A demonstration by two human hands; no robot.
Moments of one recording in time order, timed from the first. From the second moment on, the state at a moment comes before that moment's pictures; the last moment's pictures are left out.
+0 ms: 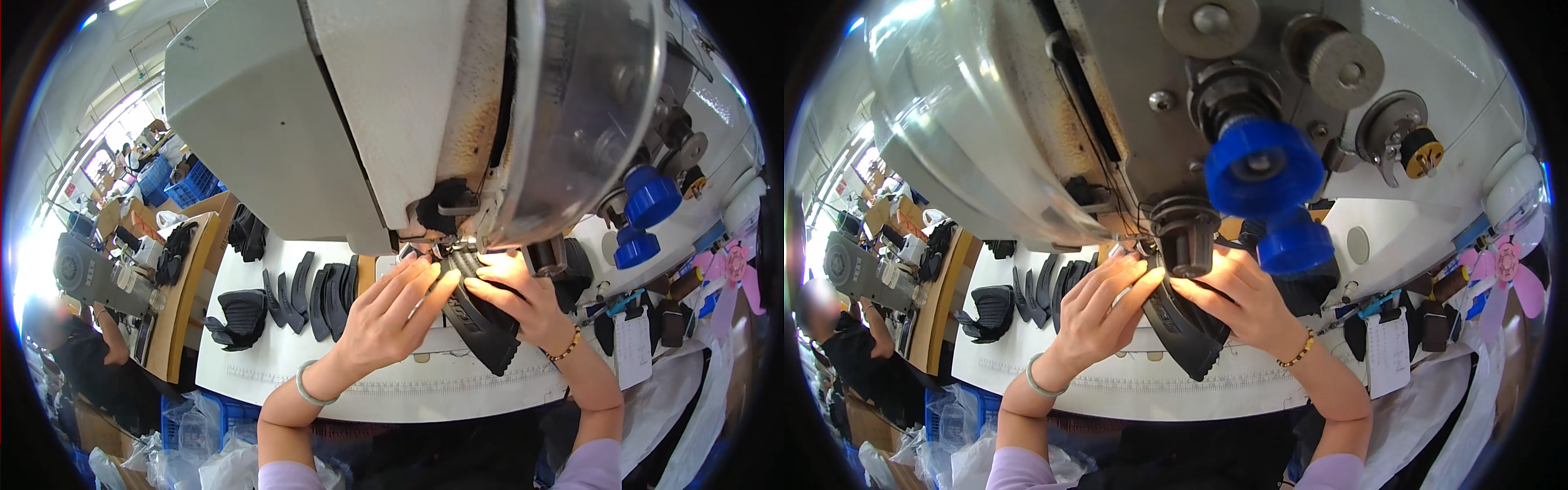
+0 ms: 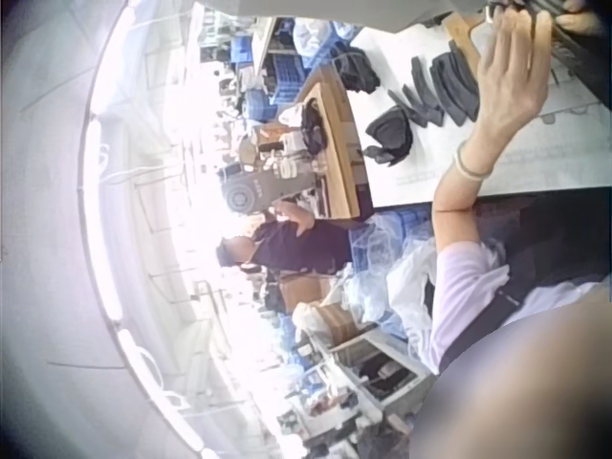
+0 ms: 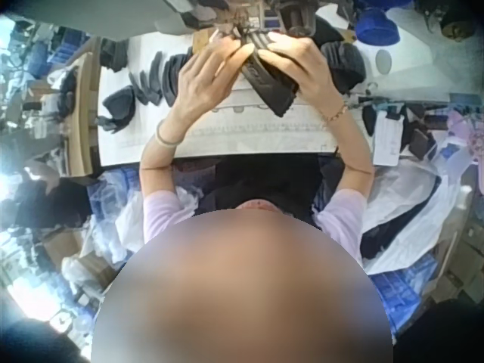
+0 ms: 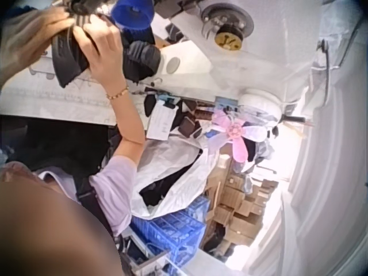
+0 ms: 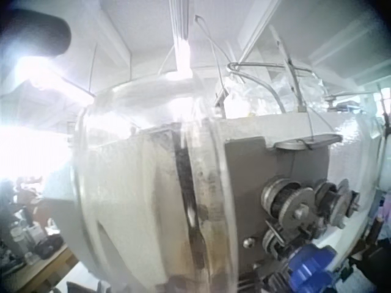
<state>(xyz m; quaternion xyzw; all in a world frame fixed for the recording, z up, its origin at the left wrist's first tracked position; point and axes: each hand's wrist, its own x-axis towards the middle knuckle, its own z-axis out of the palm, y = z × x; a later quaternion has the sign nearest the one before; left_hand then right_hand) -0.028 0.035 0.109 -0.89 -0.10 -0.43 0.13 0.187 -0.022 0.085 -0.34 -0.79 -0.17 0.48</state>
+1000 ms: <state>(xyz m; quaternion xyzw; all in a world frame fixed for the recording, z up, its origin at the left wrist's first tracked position) -0.030 0.029 0.116 -0.89 -0.03 -0.41 0.21 0.182 -0.023 0.078 -0.30 -0.79 -0.23 0.48</state>
